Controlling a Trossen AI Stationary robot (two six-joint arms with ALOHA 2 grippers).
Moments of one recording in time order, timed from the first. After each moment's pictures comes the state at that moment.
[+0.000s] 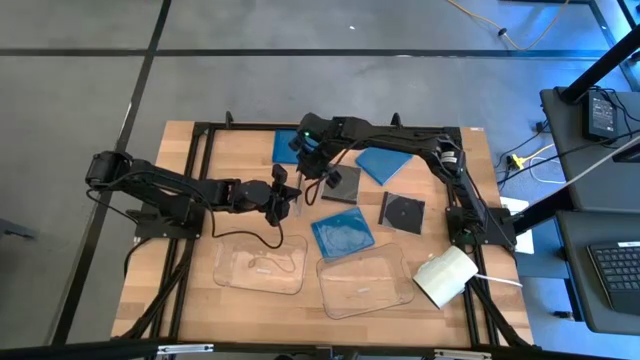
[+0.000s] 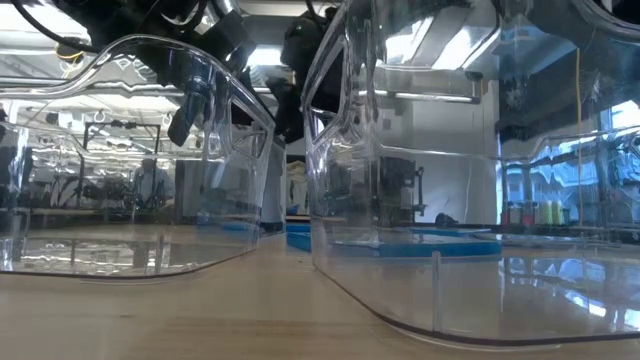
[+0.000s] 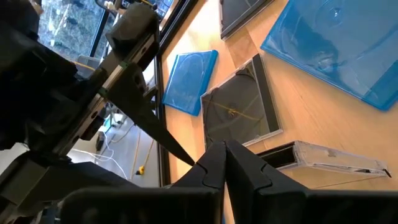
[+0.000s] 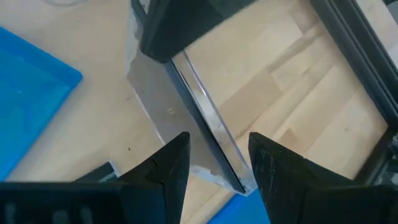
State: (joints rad) left arm -0.02 1.28 0.59 0.18 -0.42 0.82; right arm -0.30 2.17 1.98 -0.82 -0.35 -1.18
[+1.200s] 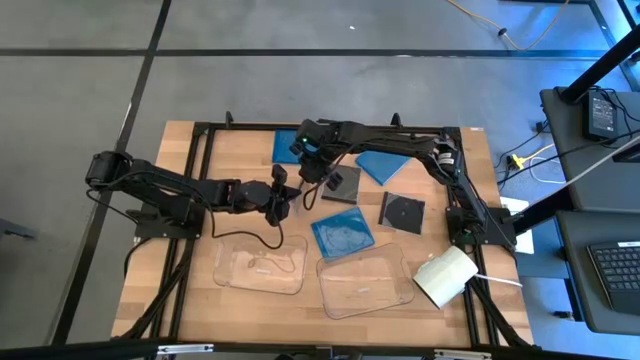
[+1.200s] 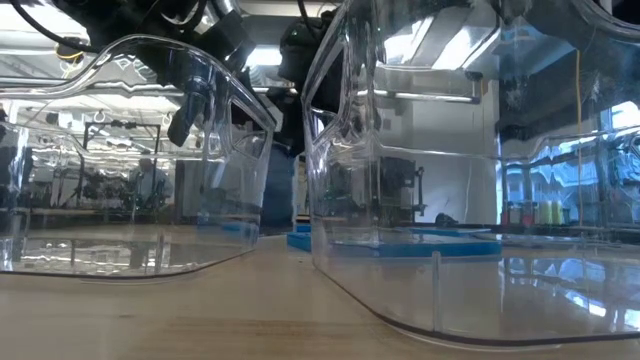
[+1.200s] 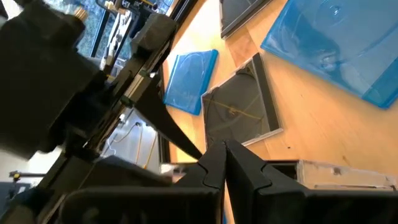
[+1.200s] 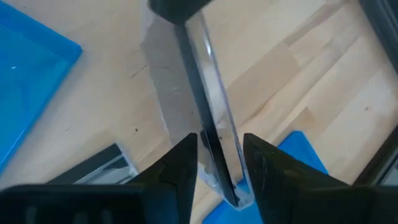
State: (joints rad) left arm -0.02 1.28 0.59 0.18 -0.44 0.83; right arm -0.28 2.19 1.98 -0.86 -0.25 -1.18
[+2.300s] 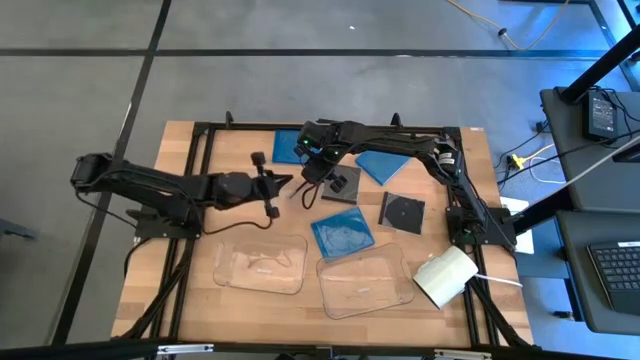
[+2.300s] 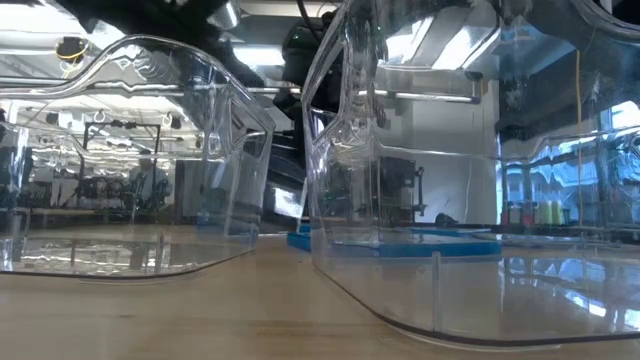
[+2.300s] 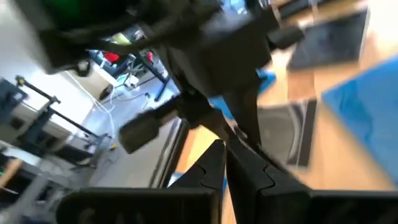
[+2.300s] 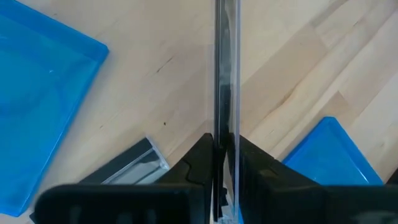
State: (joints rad) left arm -0.03 1.08 0.59 0.18 -0.56 0.42; right arm -0.28 2.18 1.98 -0.94 -0.26 -1.11
